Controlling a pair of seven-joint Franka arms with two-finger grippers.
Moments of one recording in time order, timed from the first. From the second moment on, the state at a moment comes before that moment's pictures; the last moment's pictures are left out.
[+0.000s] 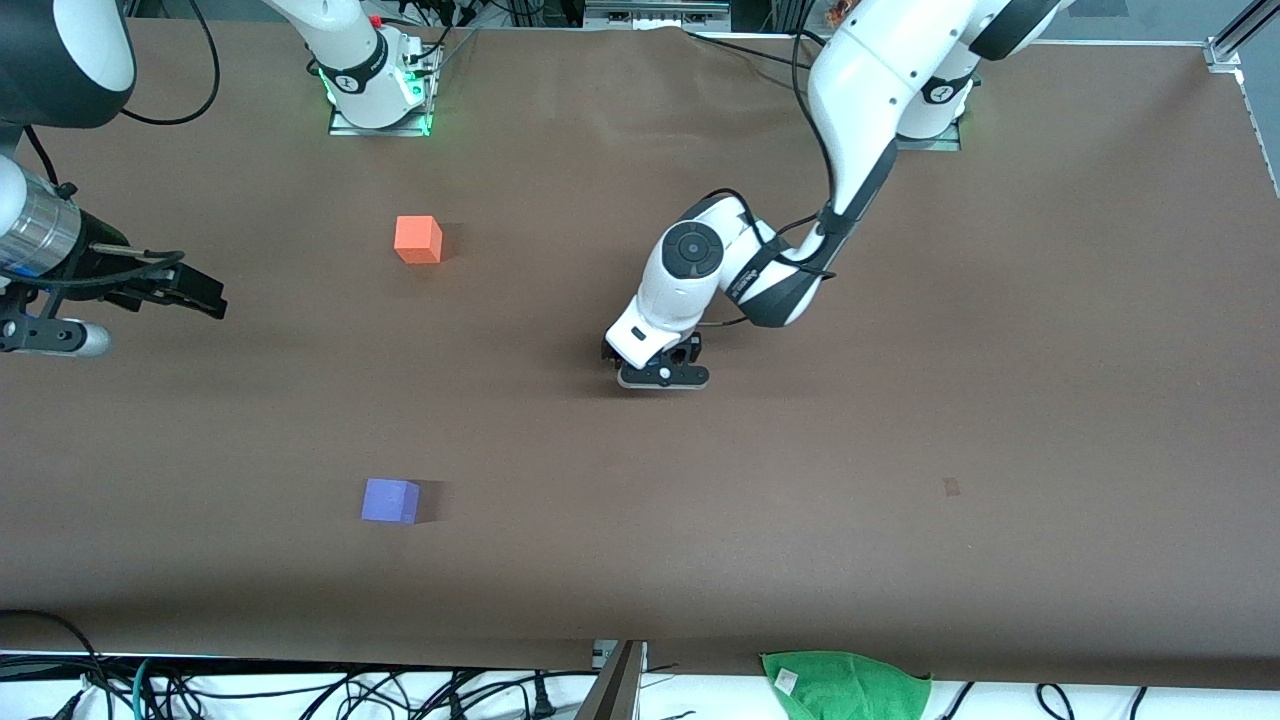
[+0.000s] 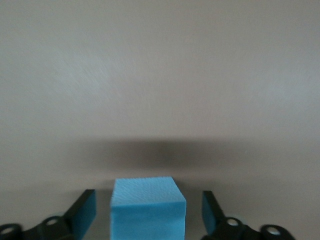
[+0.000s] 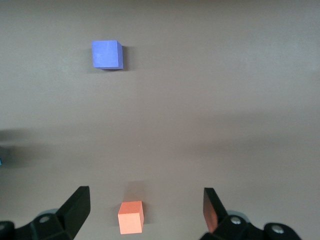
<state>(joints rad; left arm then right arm) -0.51 0.76 -0.24 -1.49 0.10 2.39 -0.82 0.16 0.20 -0.11 -1.44 0.01 1.60 0.13</state>
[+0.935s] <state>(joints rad) -0.27 0.33 -0.21 -1.47 0.11 1.85 -0.54 0.45 0.49 -0.07 -1.47 0.19 1.88 0.39</state>
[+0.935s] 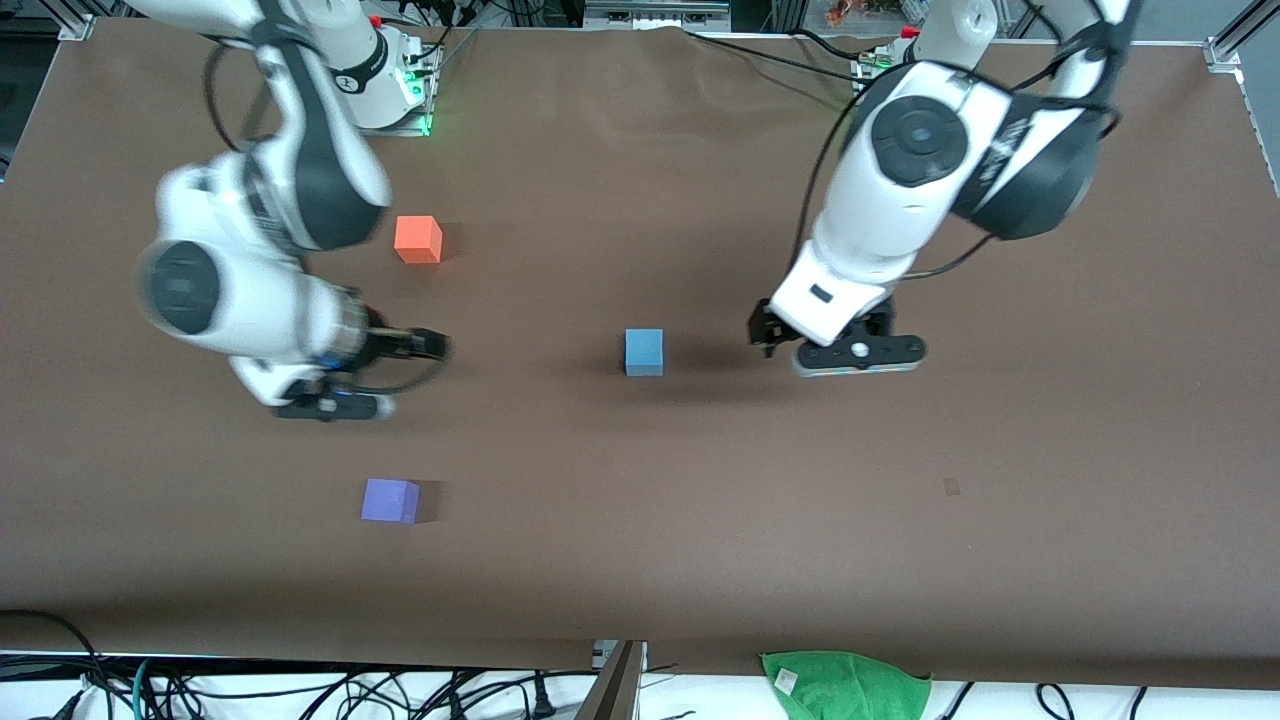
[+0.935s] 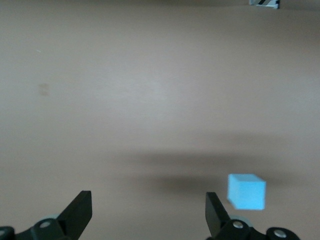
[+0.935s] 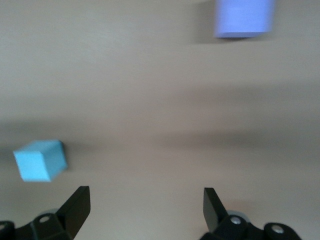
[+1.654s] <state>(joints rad) -0.06 0.01 -0.03 -1.76 0.03 1.77 0.05 0.79 0.73 -0.07 -1.48 0.19 2.25 0.81</state>
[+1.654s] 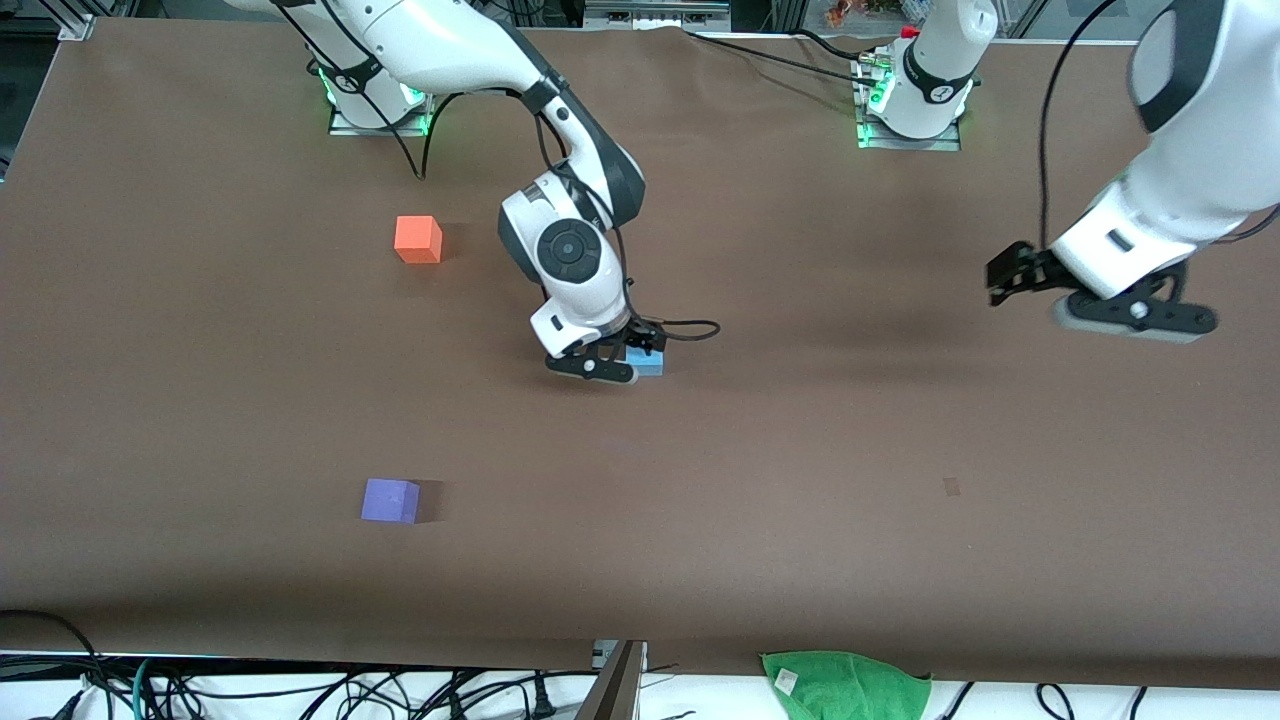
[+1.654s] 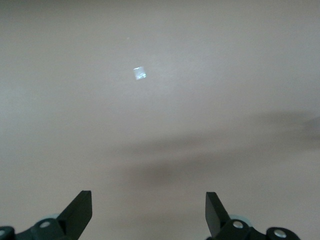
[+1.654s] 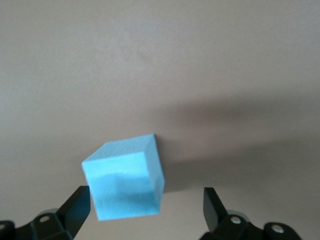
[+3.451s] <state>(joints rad) 0.02 0.04 -0.05 -1.74 0.03 1.80 0.04 0.57 0.48 -0.32 -1.89 0.18 2.20 0.12</state>
